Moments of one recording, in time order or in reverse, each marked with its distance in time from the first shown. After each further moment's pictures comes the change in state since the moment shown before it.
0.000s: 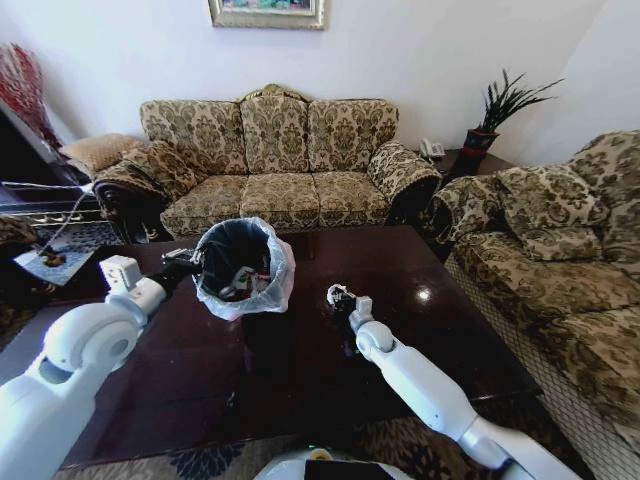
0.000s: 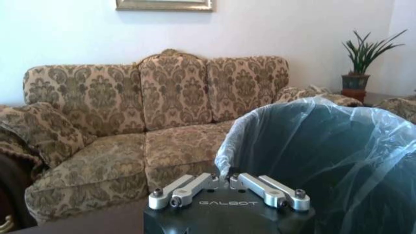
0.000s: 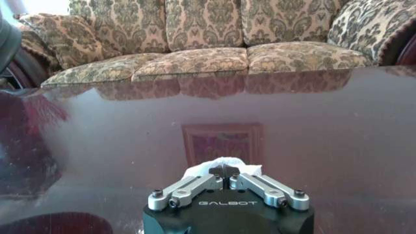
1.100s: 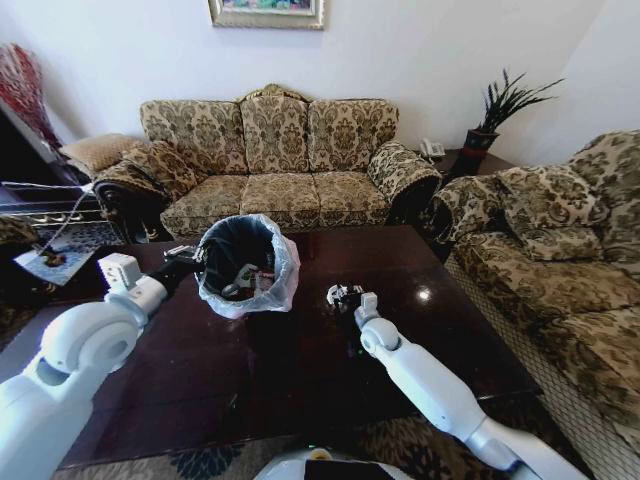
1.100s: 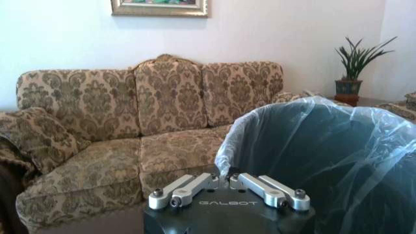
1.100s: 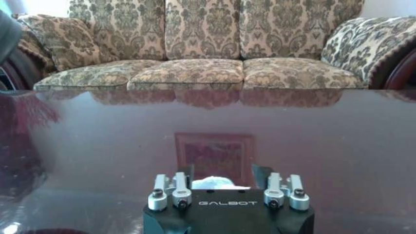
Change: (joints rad) left arm -0.003 0.009 -0.002 -0.020 -0.022 -0.003 -0.010; right arm 0.003 -0.001 0.015 0.017 -0.061 -0.013 0.005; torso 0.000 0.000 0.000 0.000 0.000
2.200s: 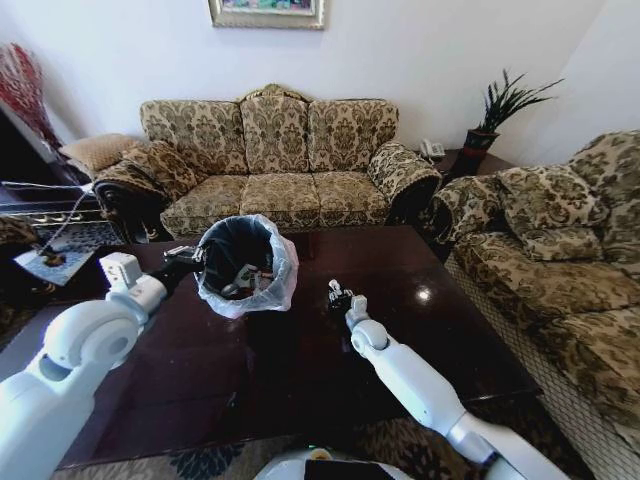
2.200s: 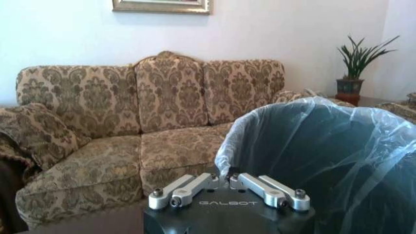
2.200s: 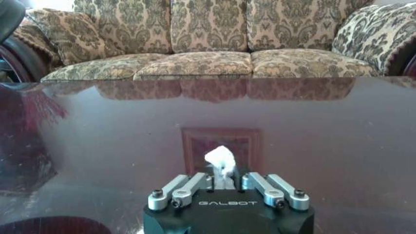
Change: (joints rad) left arm -0.013 0.004 0.008 0.027 -0.005 -0.003 0.011; right arm 0.017 0.067 -0.002 -0.100 -0.029 0.022 -0.038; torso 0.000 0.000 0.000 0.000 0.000
